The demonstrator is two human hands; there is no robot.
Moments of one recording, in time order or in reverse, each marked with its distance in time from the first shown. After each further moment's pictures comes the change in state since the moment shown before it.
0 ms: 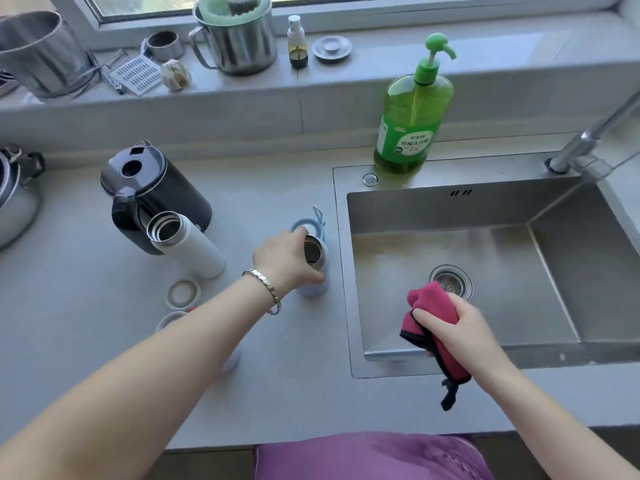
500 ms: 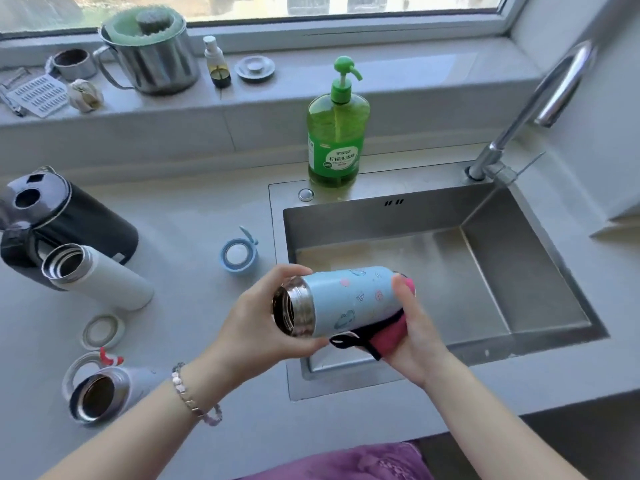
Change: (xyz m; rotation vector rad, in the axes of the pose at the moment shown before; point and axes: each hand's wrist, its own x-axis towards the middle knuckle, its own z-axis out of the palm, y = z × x) left_hand -0.085 0.071 -0.004 -0.860 -0.003 0.338; right_hand 0.019 0.000 -0.032 0.915 -0.345 0.168
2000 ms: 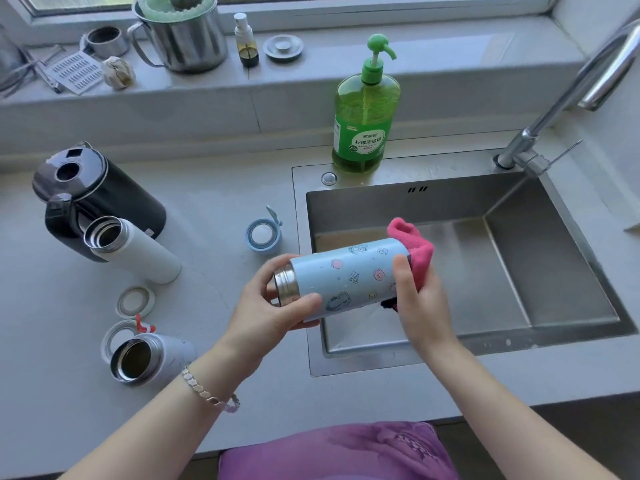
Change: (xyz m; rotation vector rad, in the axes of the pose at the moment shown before) left_hand -0.016 -0.013 -0.009 -0.635 0.105 -0.322; right_hand -0.005 0.007 0.034 -0.872 0.277 -0.660
